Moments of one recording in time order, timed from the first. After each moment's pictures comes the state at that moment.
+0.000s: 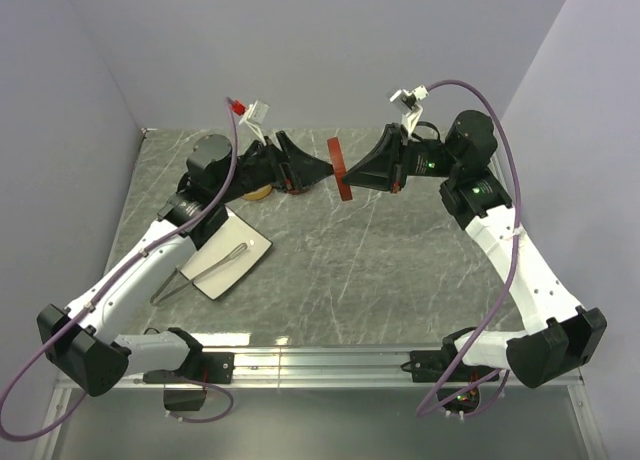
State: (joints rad) left arm -0.57 1.23 1.23 0.02 0.47 -0.83; right arm 0.36 1.26 1.33 0.08 -1.19 0.66
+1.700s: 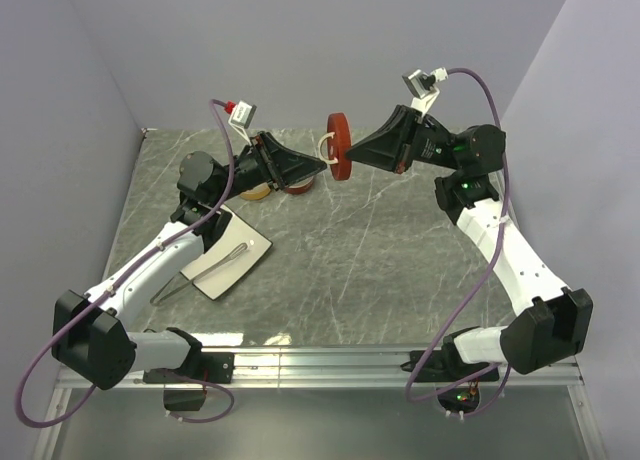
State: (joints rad) left arm -0.49 1.26 1.03 0.65 0.70 -1.15; right arm 0.31 1.33 1.26 0.70 -1.12 1.19
